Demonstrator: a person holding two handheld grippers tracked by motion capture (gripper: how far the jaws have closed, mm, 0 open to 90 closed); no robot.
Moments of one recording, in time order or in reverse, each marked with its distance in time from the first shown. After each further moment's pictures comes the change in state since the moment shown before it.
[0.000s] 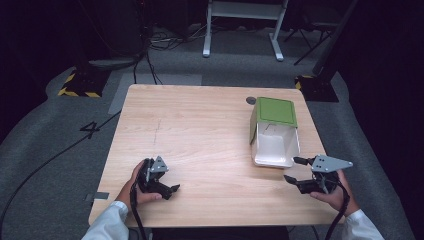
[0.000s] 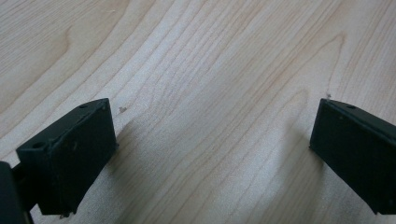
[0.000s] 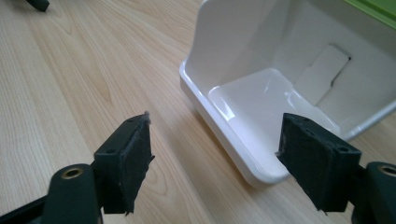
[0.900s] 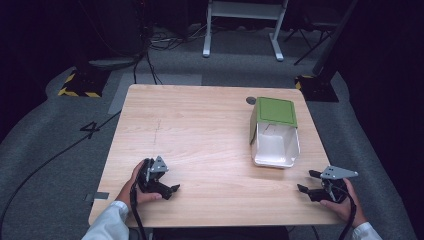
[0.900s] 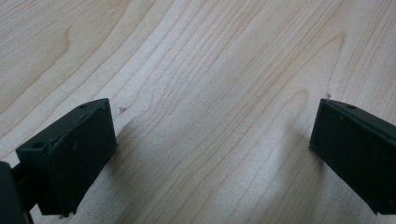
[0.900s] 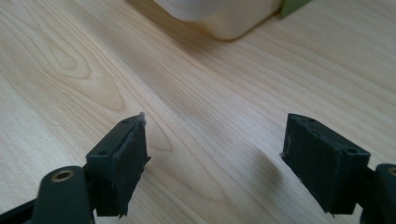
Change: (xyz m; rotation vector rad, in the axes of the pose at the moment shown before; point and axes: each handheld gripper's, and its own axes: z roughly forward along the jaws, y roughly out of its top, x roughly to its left) left arm 0.000 0.000 0.000 0.001 0.000 0.001; right arm -0.024 -0.088 0.000 0.145 -0.097 0.199
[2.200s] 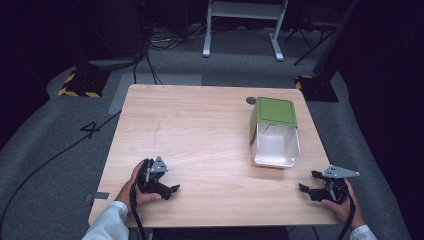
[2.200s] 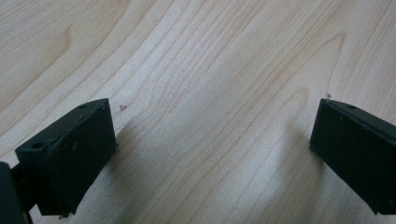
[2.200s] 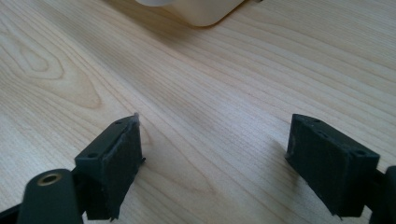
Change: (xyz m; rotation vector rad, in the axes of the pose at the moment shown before) left arm -0.001 -0.001 -0.001 0.001 0.000 -0.007; right arm -0.005 -0.007 0.002 0.005 -0.032 0.082
